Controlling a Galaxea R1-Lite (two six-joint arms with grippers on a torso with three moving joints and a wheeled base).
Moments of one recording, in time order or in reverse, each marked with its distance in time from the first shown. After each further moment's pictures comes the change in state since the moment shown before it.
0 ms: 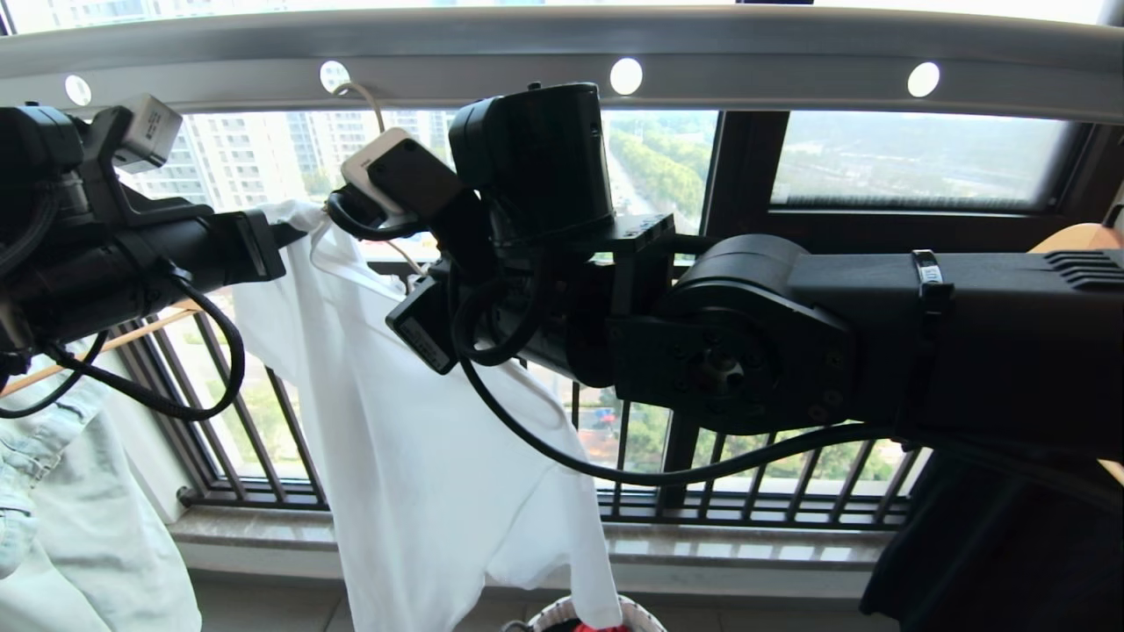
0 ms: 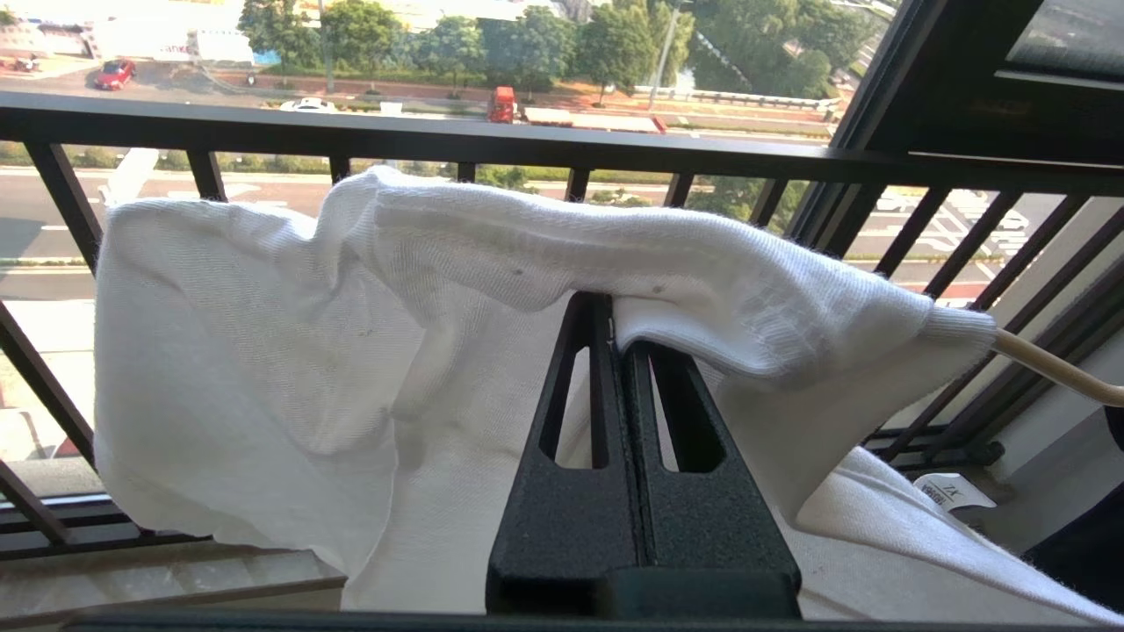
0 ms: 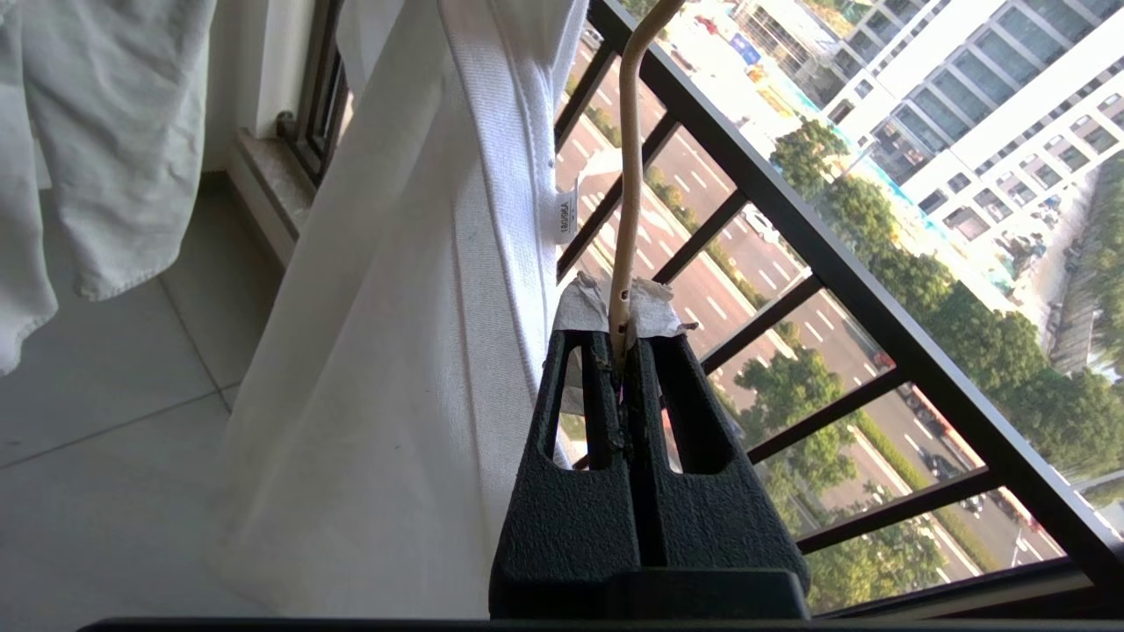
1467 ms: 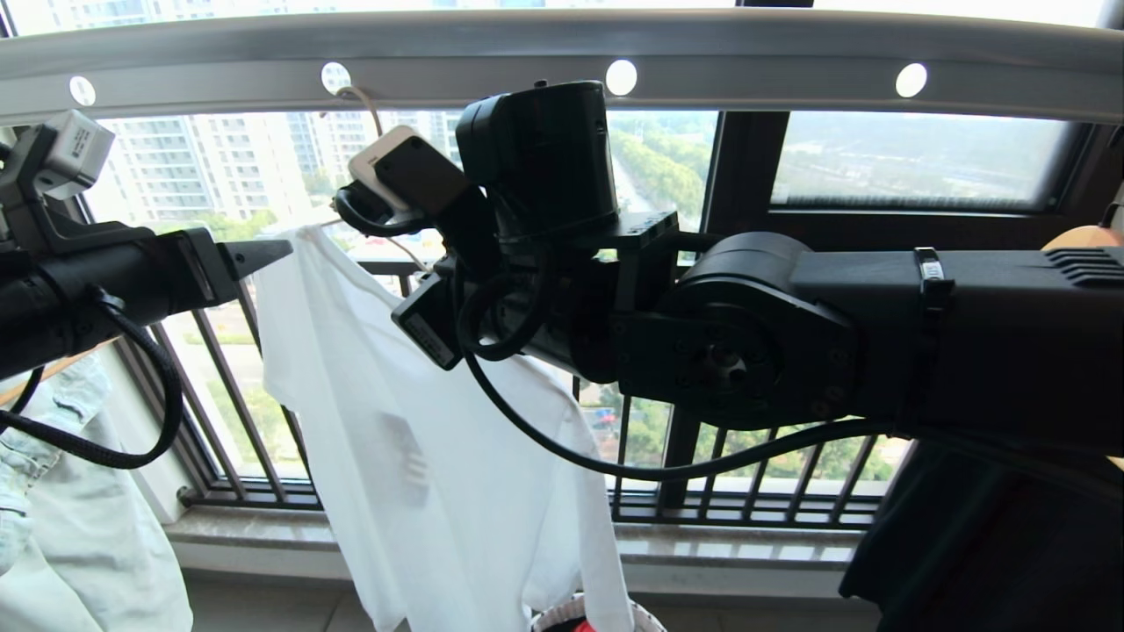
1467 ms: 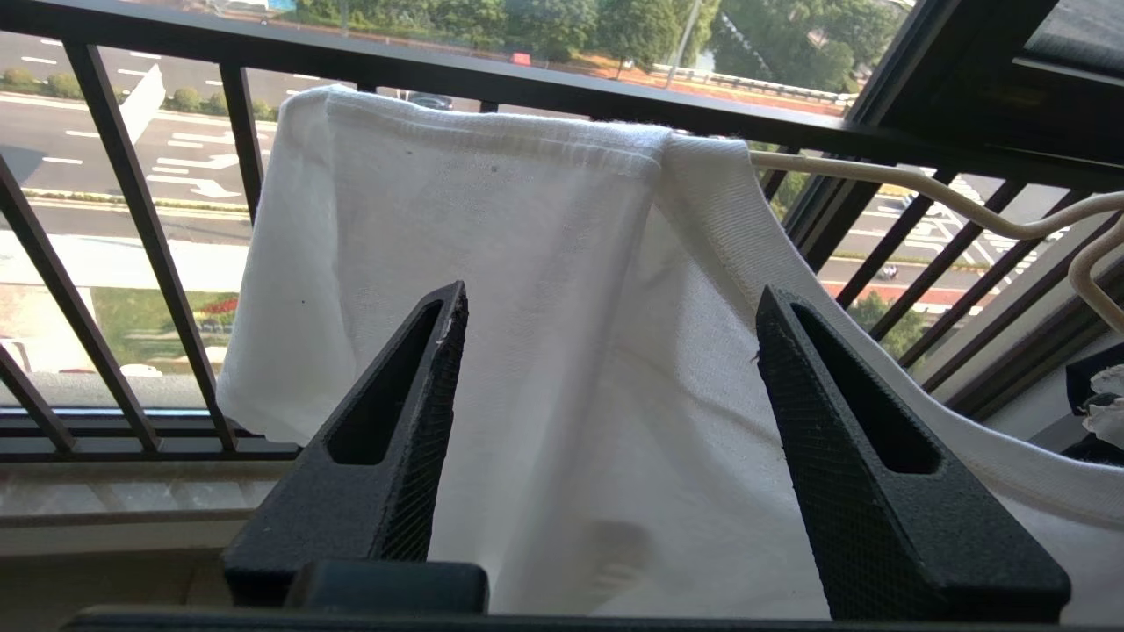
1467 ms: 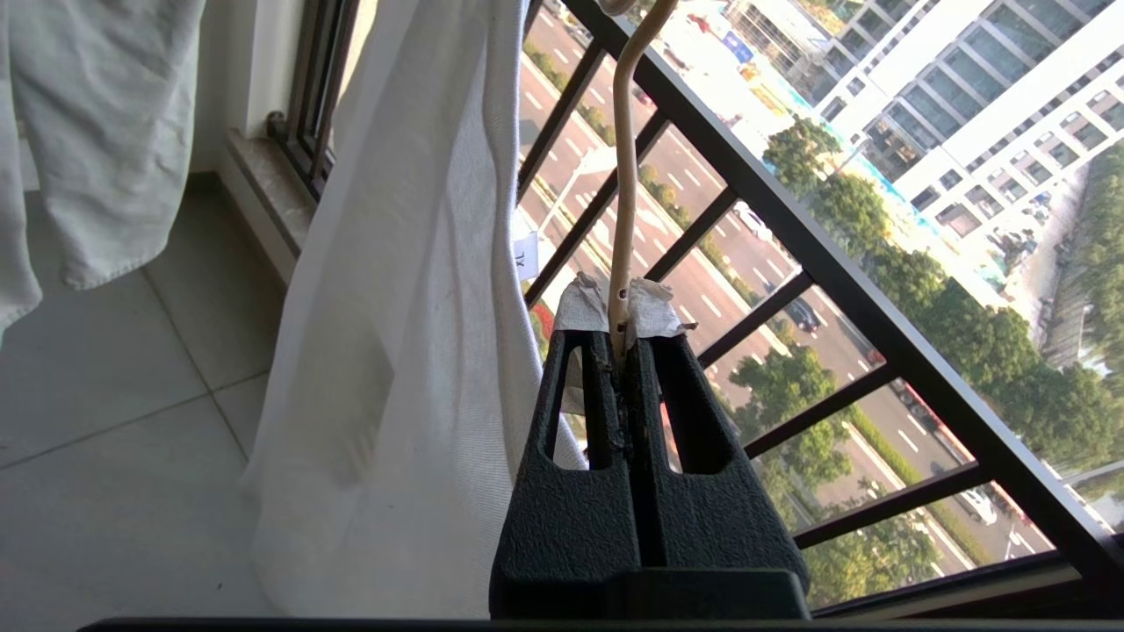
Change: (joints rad) left arm 0.037 -0.137 0.117 0.070 0.005 -0.054; right arm -0.006 0.000 0.000 -0.001 0.000 -0.002
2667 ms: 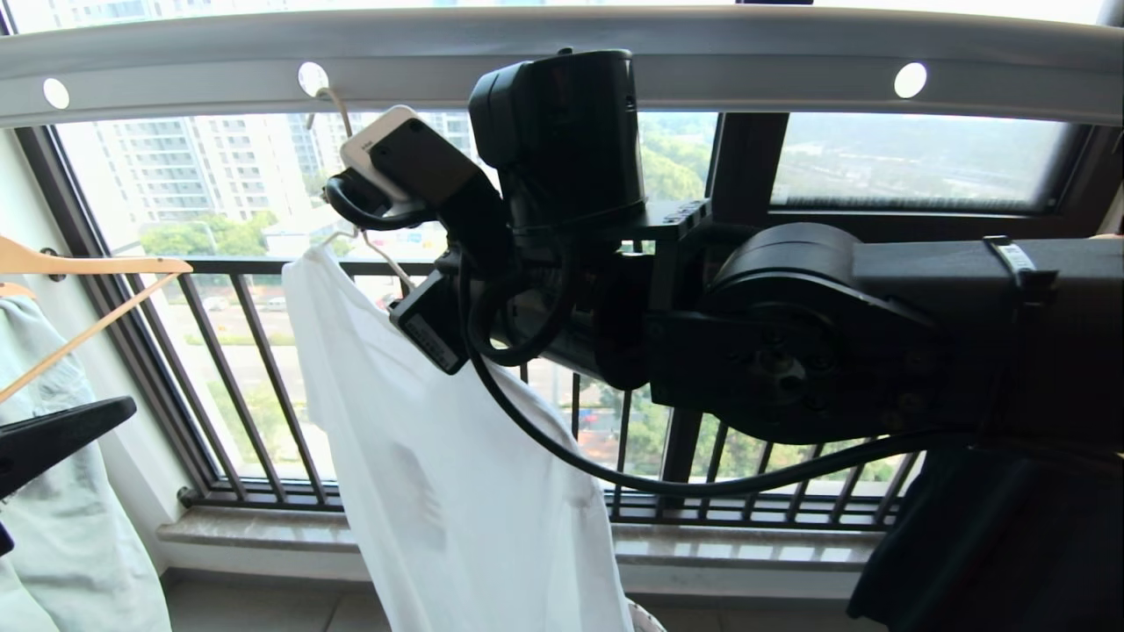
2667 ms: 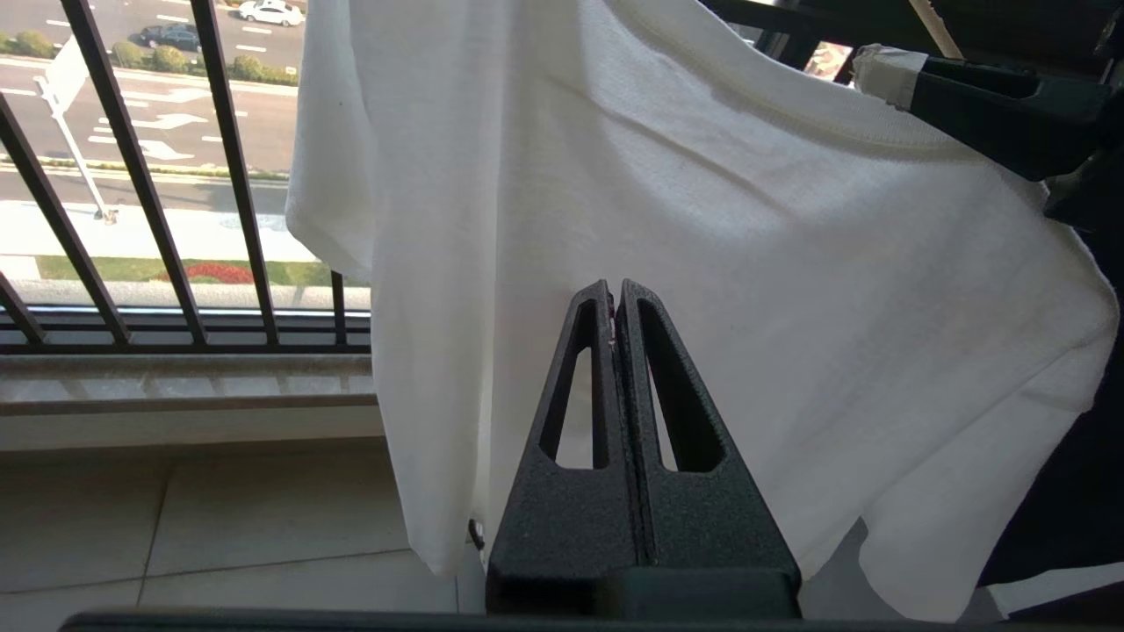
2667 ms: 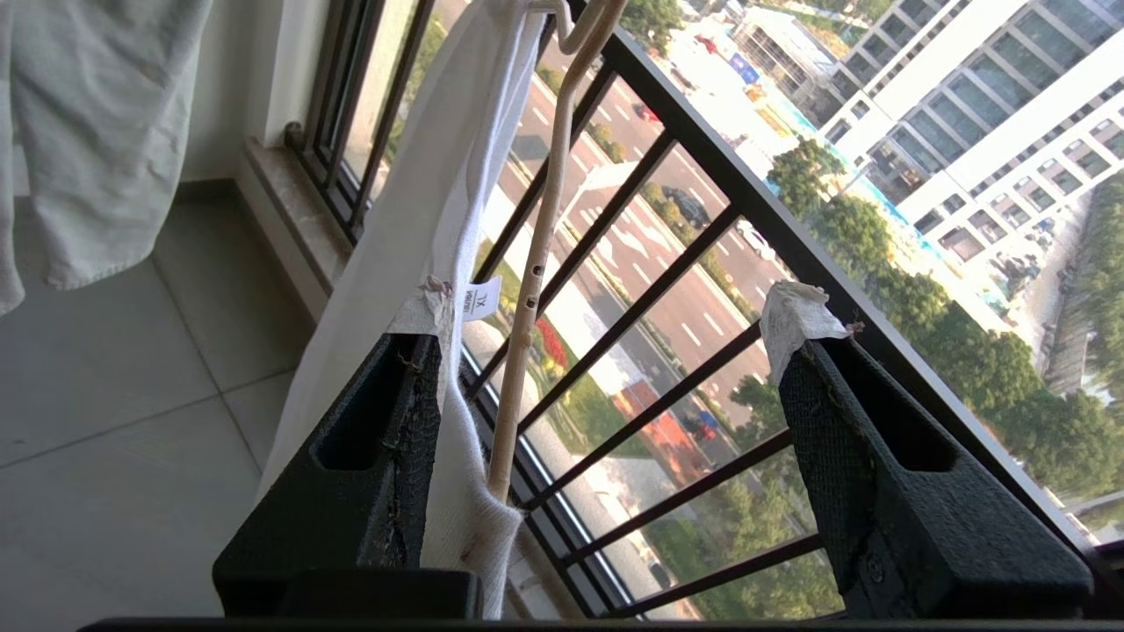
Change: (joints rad) left arm -0.002 -0.576 0.269 0.377 -0.062 -0.008; right arm 0.032 -0.074 0.084 -0.025 -0.004 -0.011
